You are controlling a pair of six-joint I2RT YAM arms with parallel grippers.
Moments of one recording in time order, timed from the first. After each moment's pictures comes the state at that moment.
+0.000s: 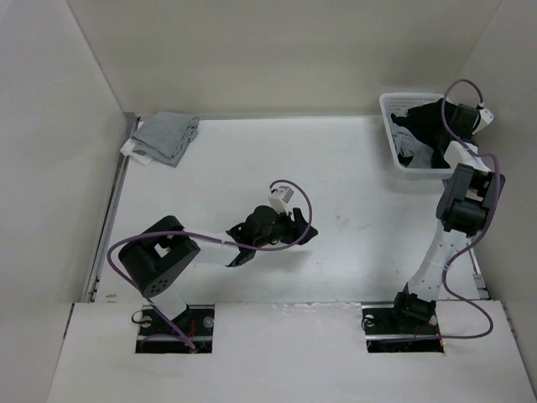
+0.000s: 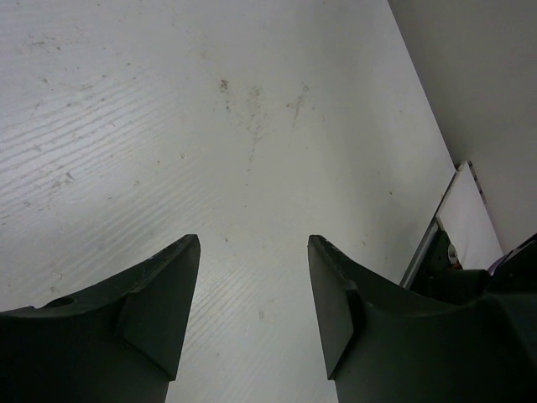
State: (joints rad) left arm -0.90 1.64 0.60 0.72 0.09 -0.73; right arm -0.37 2.18 1.72 -0.04 0.21 0.49
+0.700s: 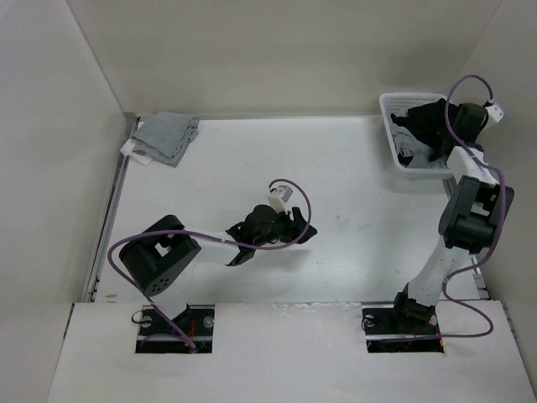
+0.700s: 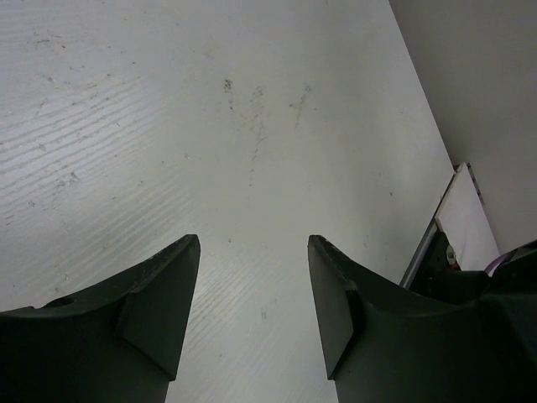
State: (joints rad) left arm -0.89 1.65 0.60 0.73 0.11 -0.74; right arm -0.37 2.02 1.57 0.02 0.18 0.51
